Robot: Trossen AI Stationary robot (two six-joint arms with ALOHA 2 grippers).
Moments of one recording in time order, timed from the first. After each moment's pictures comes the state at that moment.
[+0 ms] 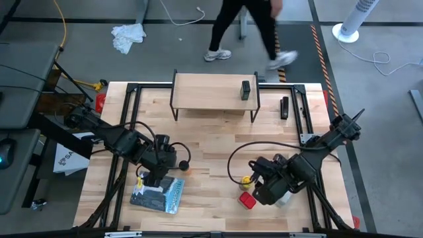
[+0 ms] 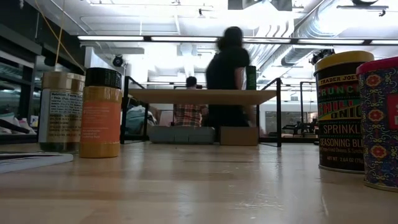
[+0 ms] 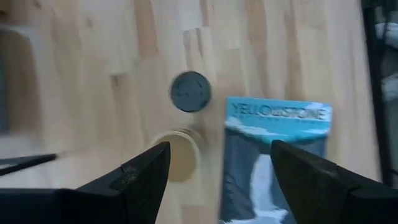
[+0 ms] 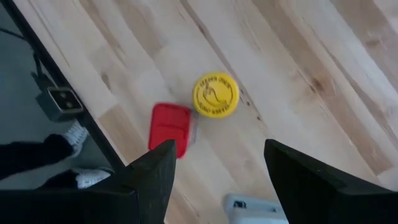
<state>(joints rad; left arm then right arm) -0.51 1.46 1.52 -1.33 -0.20 -0.33 0.65 1.66 1.69 -1.36 0.23 1.25</state>
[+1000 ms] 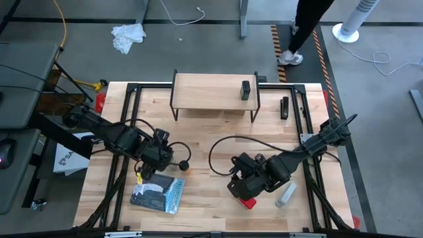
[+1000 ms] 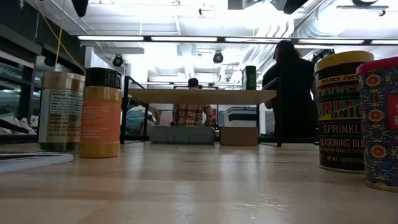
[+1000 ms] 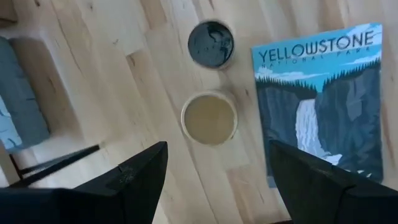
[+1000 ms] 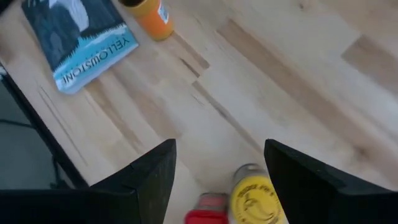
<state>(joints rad) -0.46 1.43 1.47 -1.44 -0.22 -0.06 0.54 1.79 1.69 -1.13 0.40 1.30</state>
